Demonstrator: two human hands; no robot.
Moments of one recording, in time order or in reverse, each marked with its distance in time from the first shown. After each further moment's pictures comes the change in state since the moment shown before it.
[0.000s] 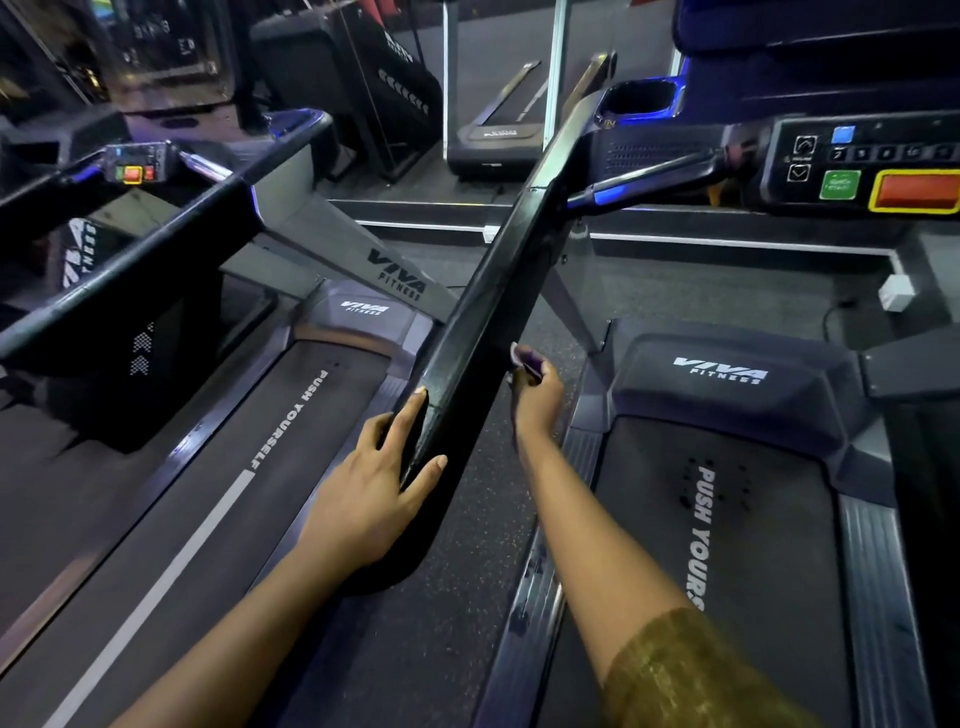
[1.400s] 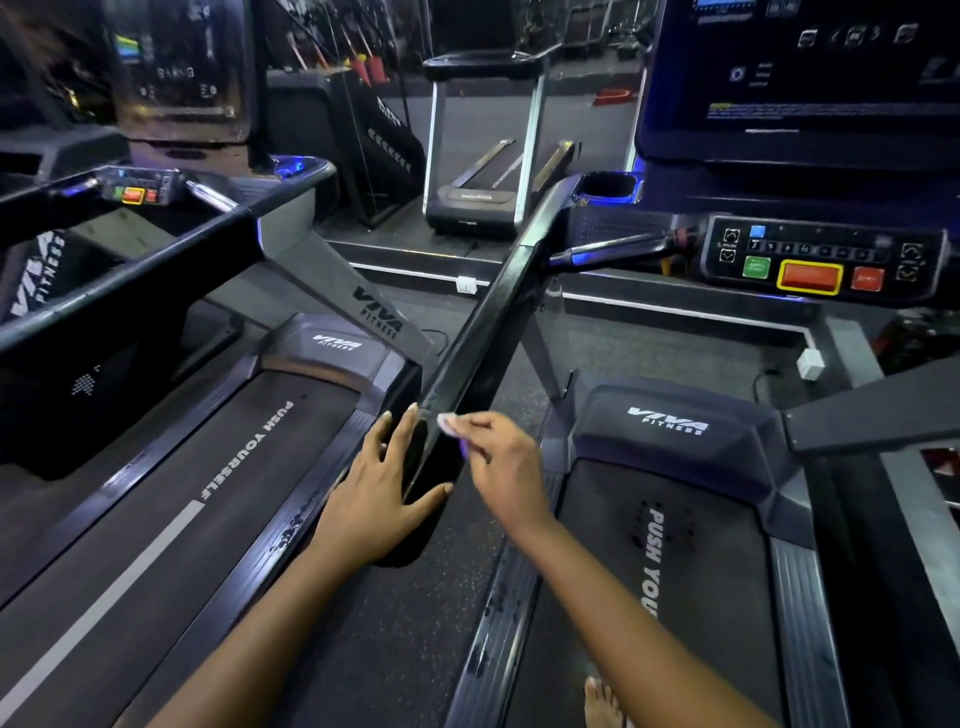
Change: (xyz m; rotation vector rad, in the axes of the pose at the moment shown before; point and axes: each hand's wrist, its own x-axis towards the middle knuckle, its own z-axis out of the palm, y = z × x) left_hand -0.021 -0.010 -0.001 -0.078 0.022 0.017; right_hand -0.123 -0.062 -0.042 -0.711 -0.433 -0.842
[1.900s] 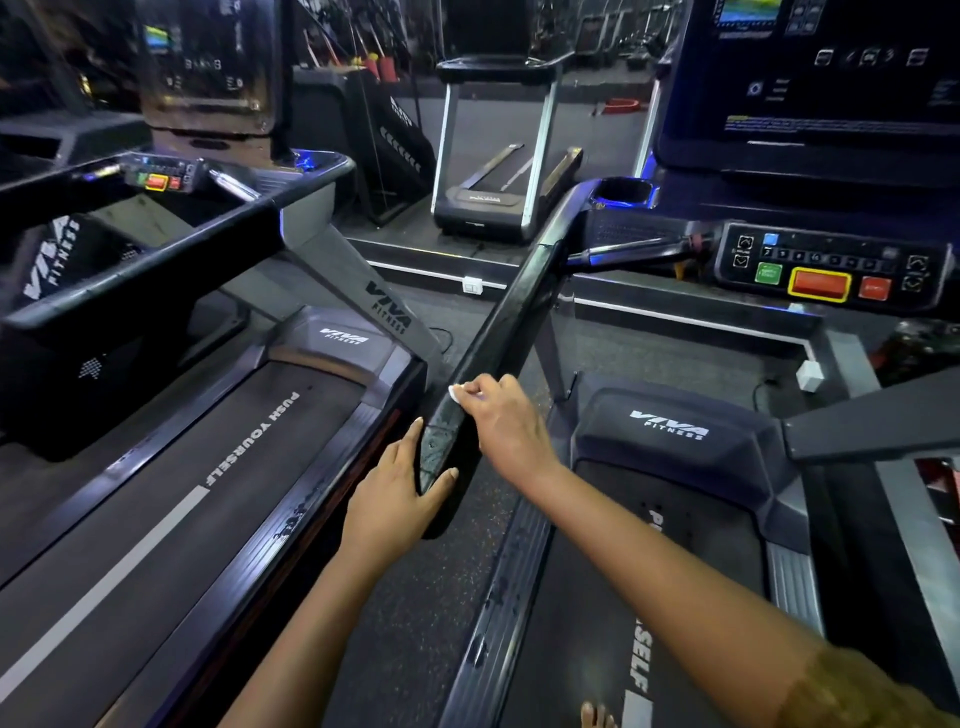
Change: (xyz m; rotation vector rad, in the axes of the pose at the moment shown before) left_hand -0.018 -0.015 0.012 -0.109 0.106 -0.069; right_hand 0.030 -0.027 0.002 -0.582 -0.349 -0.154
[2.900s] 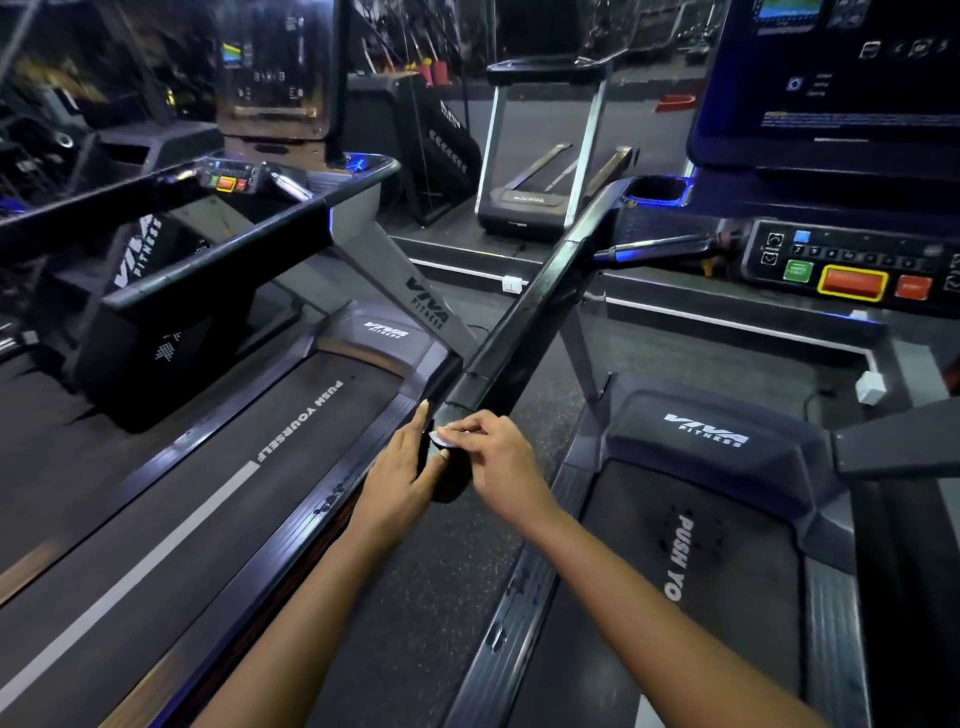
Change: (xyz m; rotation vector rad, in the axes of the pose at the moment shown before) left_hand -0.033 0.002 -0.007 -0.202 0.039 0.039; right_hand -0.061 -0.028 0.010 0.566 0.137 -0.039
